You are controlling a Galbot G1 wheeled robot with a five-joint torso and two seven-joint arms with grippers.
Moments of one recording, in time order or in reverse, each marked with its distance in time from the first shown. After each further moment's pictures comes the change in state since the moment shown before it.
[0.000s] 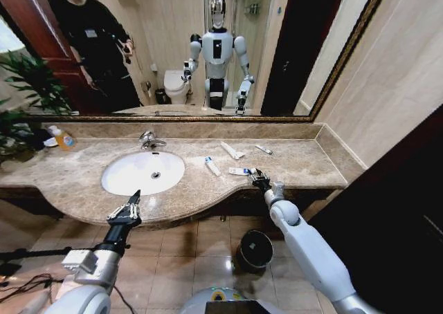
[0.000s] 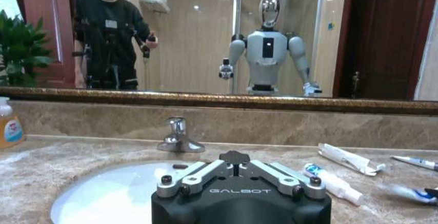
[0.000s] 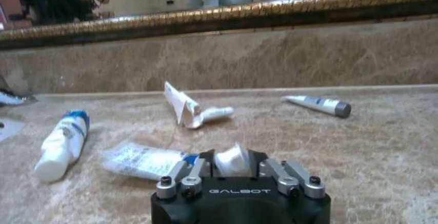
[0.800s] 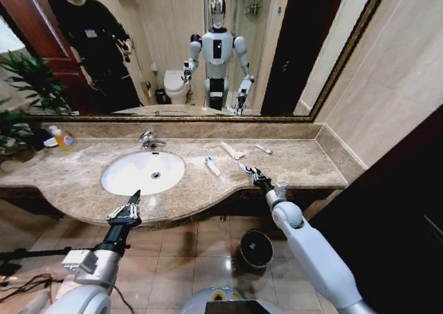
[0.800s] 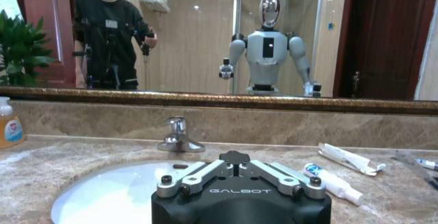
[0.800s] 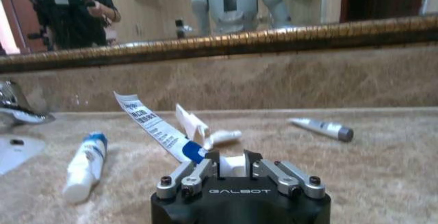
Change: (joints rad) left arm 0.000 0.000 0.000 0.000 0.000 0.000 0.000; right arm -0.047 -0.018 0.030 0.112 0.000 0.004 -0.001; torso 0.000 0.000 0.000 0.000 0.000
